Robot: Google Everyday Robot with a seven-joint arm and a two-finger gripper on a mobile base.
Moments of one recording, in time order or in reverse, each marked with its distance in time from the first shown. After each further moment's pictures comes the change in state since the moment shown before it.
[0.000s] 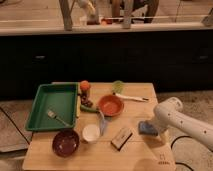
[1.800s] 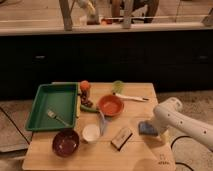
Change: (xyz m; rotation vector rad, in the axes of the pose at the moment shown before) arm -0.001 -0.001 0.000 0.003 0.009 -0.011
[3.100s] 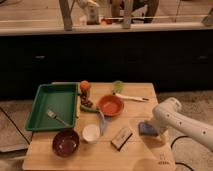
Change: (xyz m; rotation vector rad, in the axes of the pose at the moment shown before) arm -0.001 0.000 0.001 -0.004 0.010 -0.009
